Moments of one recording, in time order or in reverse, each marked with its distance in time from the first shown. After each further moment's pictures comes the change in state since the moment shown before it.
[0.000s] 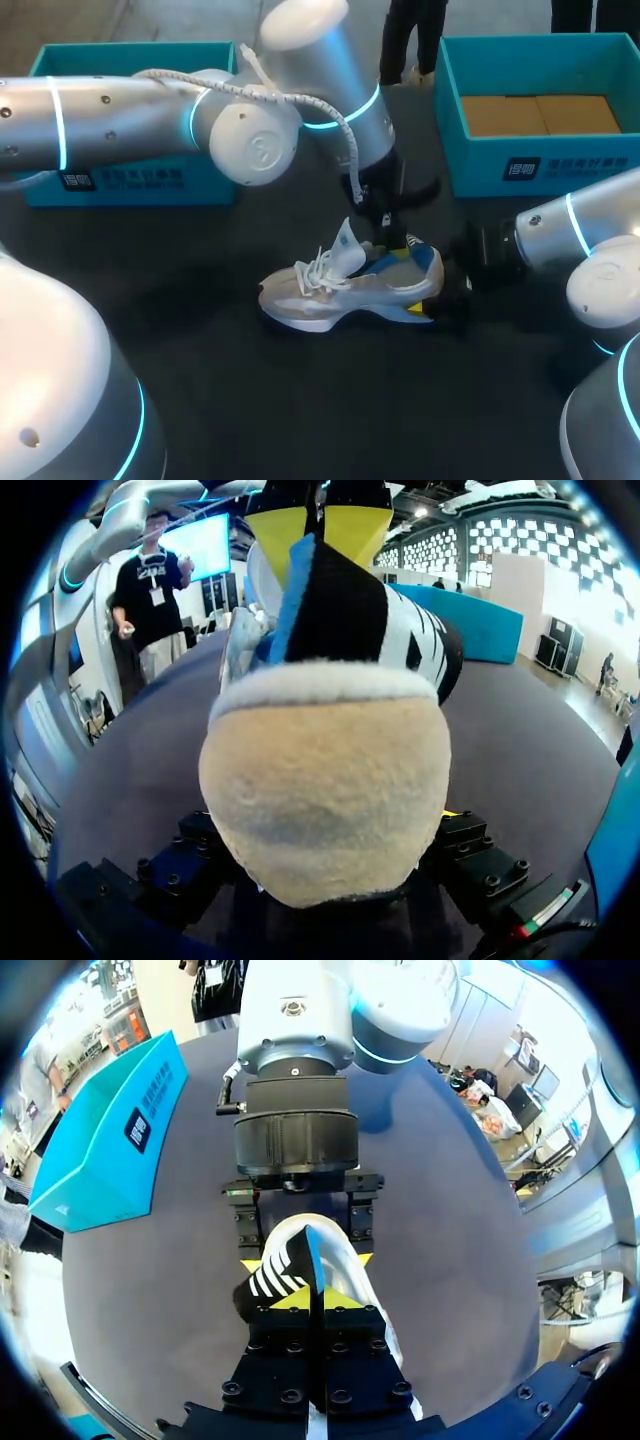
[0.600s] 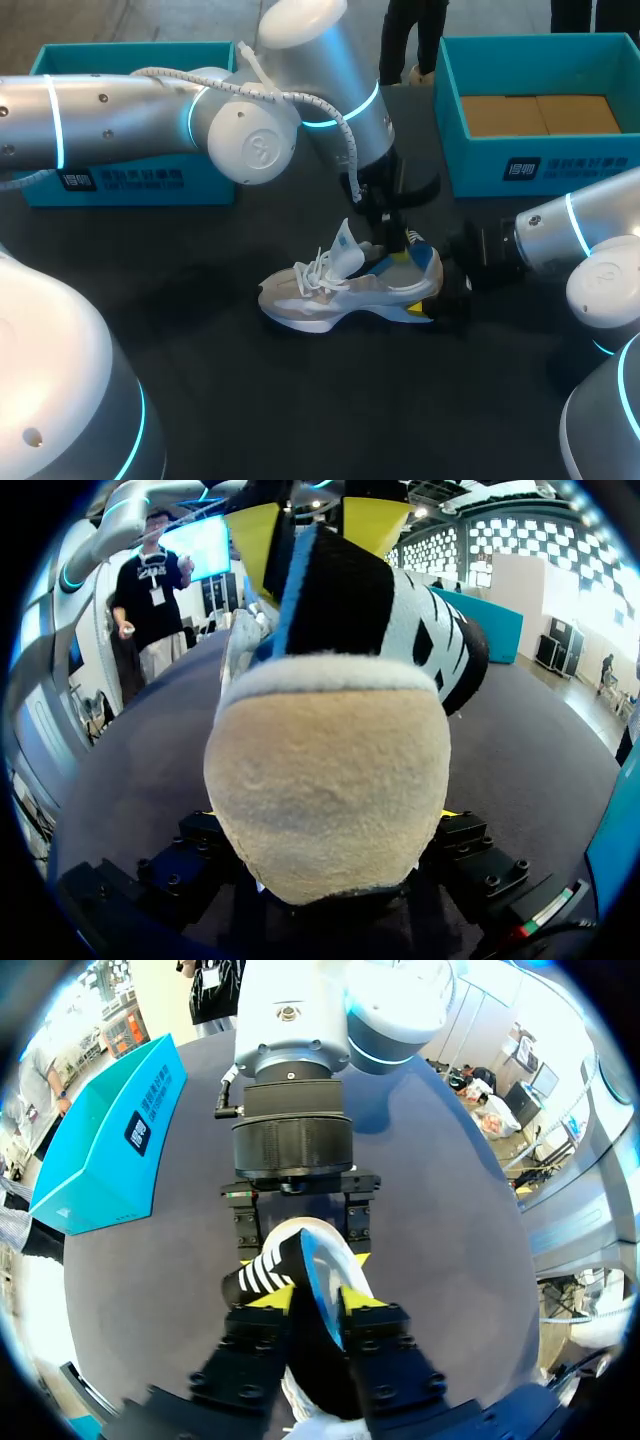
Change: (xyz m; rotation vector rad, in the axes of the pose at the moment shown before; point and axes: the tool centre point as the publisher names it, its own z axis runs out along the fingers) left arm 0.001 0.000 -0.003 -0.002 -0.001 0.009; right arm 0.000 0.000 0.000 0.000 0.000 0.000
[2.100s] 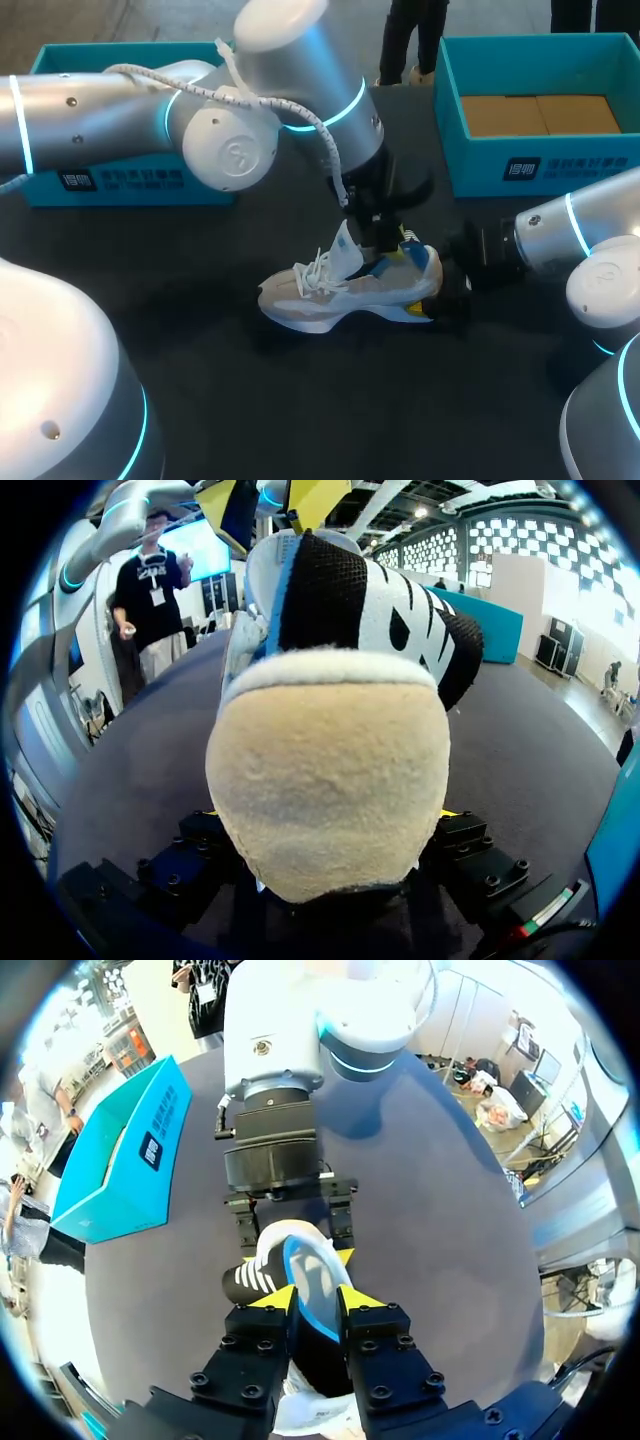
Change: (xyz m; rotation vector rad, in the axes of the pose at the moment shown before) left arm 0.018 -0.001 -0.029 0.010 -0.075 0.046; right arm 0.000 0.000 0.000 0.000 0.000 0.000
